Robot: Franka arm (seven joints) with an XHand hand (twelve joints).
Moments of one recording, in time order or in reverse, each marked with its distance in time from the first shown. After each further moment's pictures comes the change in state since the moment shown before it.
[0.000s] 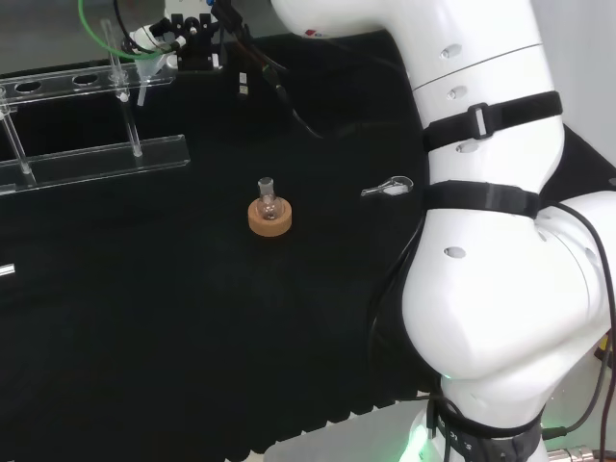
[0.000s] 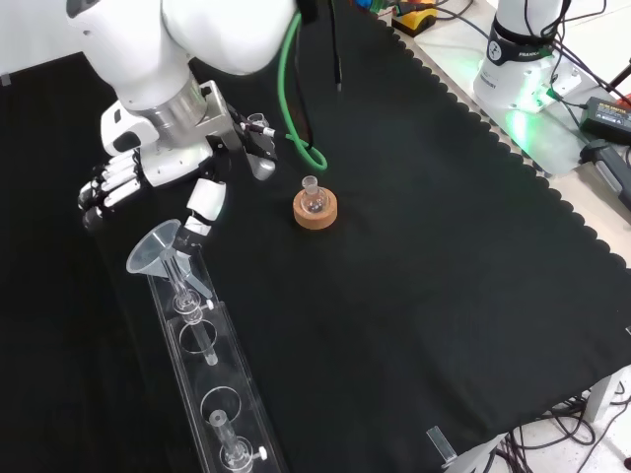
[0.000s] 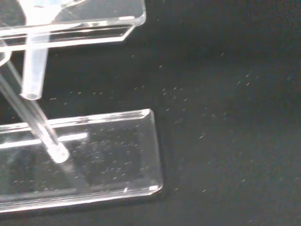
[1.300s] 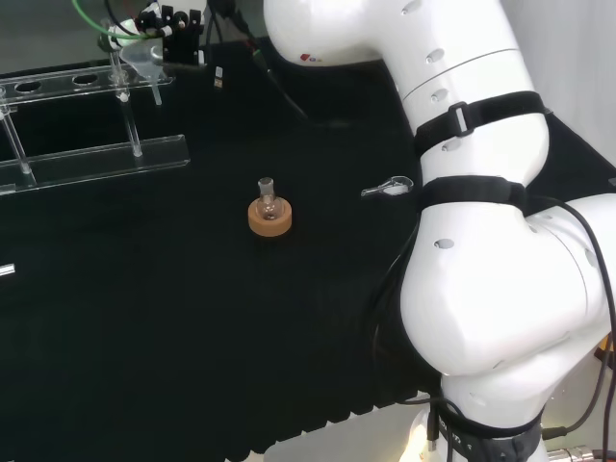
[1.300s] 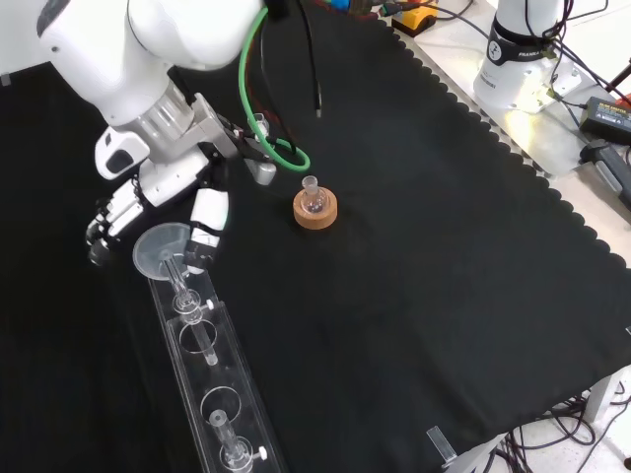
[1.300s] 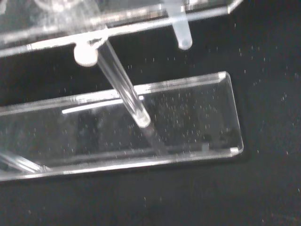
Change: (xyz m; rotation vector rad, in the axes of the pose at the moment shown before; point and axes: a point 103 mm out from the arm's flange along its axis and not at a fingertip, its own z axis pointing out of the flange) arm 0.033 -0.003 0.004 0.148 0.129 -0.118
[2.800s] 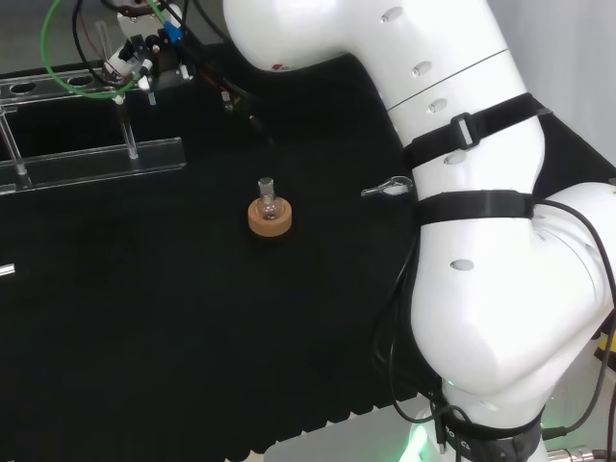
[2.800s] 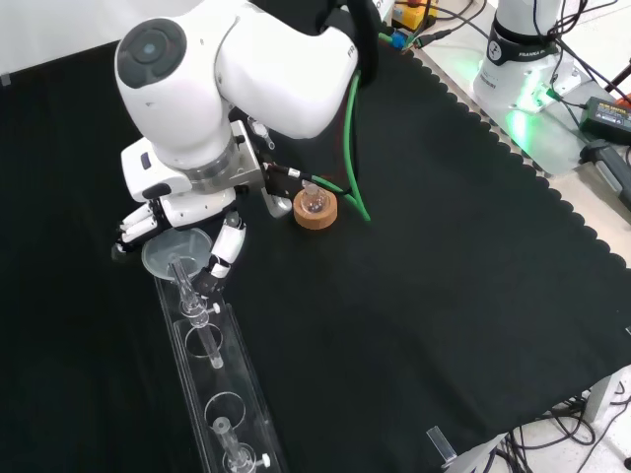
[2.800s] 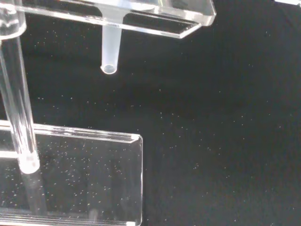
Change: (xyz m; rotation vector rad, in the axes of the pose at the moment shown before) arm 0.010 0.004 0.015 -0.293 -0.395 0.120
